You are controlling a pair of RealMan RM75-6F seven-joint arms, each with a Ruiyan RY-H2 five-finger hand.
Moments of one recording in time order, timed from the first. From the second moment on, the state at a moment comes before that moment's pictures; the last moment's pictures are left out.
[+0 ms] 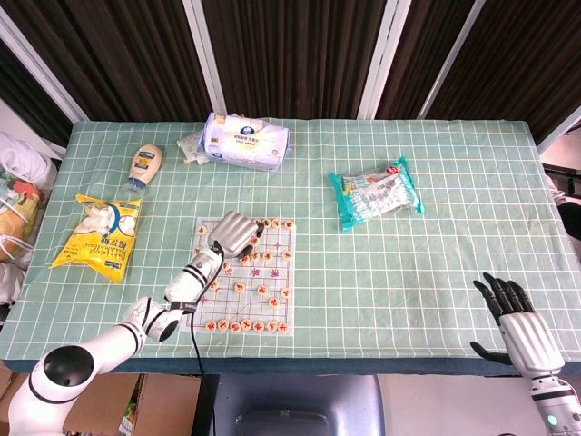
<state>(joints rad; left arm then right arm) -1.06 -1.86 -0.16 -0.72 1.36 0.70 0.02 0.07 -1.11 -0.04 -1.56 -1.60 1.42 0.02</state>
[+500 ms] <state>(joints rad) -1.16 -2.04 -0.25 -0.59 1.29 0.71 0.13 0.10 -1.09 -0.06 -1.55 -1.62 1.37 0.09</state>
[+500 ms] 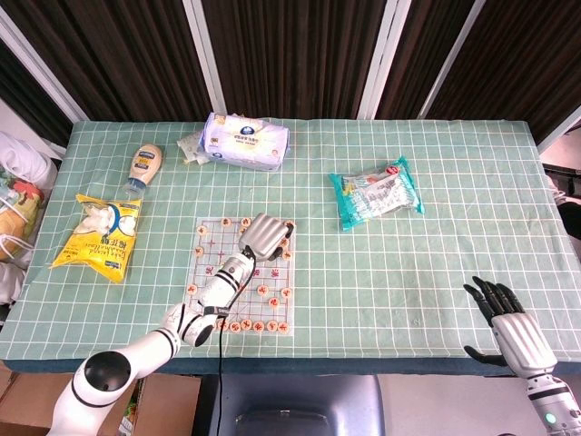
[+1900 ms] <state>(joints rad) -1.21 -2.11 -0.26 -0.49 1.27 0.65 0.14 0.10 -1.09 -0.06 -1.54 -1.60 1.37 0.10</state>
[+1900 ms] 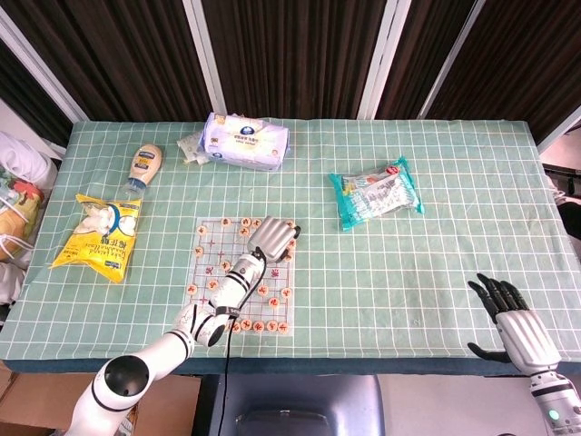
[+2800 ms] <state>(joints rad) -1.02 -1.72 -0.23 -1.38 1.23 0.91 0.36 0.08 -1.08 -0.07 -1.57 -1.64 1.42 0.05</state>
